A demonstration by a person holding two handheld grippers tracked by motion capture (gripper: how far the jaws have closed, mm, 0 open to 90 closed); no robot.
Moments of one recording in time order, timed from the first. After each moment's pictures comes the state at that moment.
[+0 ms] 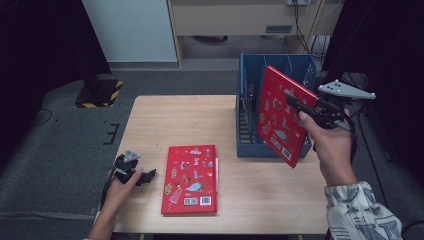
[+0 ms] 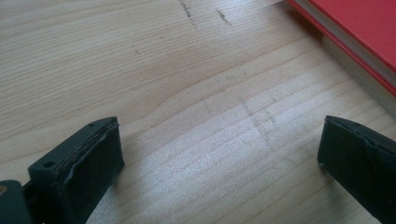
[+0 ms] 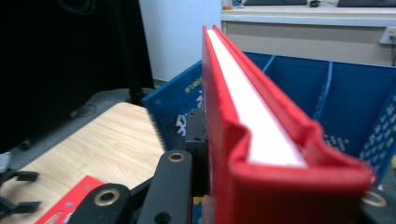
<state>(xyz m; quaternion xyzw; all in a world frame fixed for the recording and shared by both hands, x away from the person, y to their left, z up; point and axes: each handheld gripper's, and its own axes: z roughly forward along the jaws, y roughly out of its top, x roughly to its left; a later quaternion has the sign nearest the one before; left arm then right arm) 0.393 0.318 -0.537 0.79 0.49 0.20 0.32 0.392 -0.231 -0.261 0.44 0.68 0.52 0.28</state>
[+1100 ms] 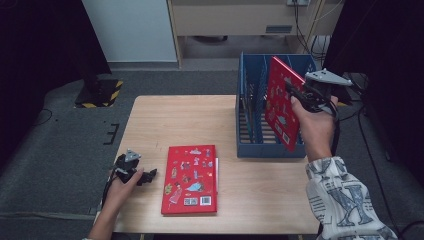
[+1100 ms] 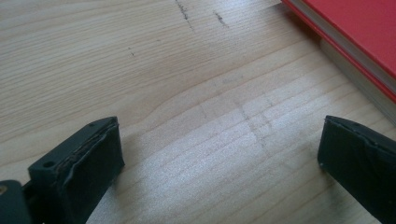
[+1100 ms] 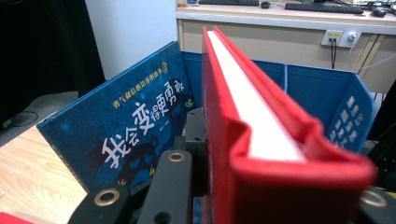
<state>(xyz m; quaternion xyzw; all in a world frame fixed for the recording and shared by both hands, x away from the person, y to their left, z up) 0.394 0.315 -0.537 0.79 0.49 0.20 0.32 0.450 -0.222 -0.279 0.48 0.65 0.48 0.34</state>
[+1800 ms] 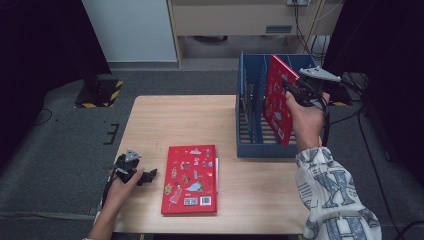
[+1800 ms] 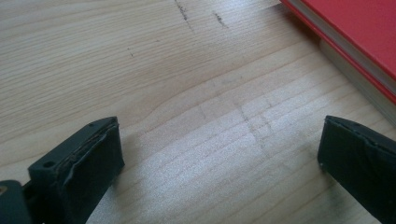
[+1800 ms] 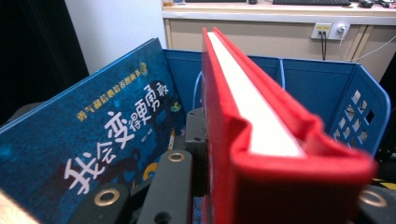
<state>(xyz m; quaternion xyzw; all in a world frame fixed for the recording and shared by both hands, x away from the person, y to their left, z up) 0.394 0.315 -0.537 0.79 0.49 0.20 0.32 0.480 -0.218 -0.295 0.50 0.64 0.47 0.35</state>
